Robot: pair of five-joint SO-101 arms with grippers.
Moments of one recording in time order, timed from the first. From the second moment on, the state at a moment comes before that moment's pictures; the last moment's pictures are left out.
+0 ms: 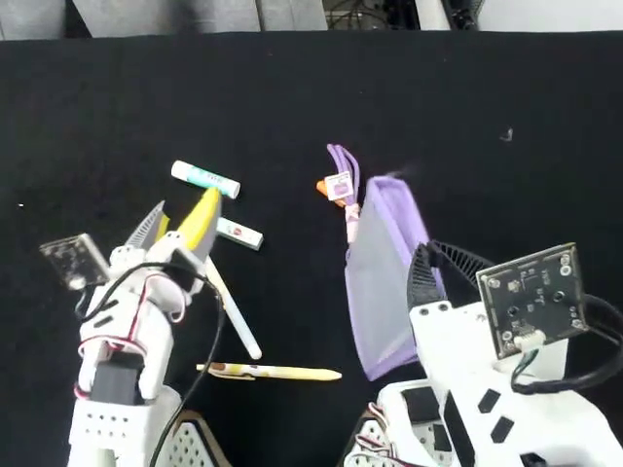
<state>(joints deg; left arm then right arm) 0.8 -98.3 89.2 26.5 26.6 -6.5 -68.2 4.2 99.4 12.8</state>
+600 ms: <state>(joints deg) 7.6 -10.8 31.4 26.7 21.1 -6.5 -68.2 6.8 99.4 13.1</state>
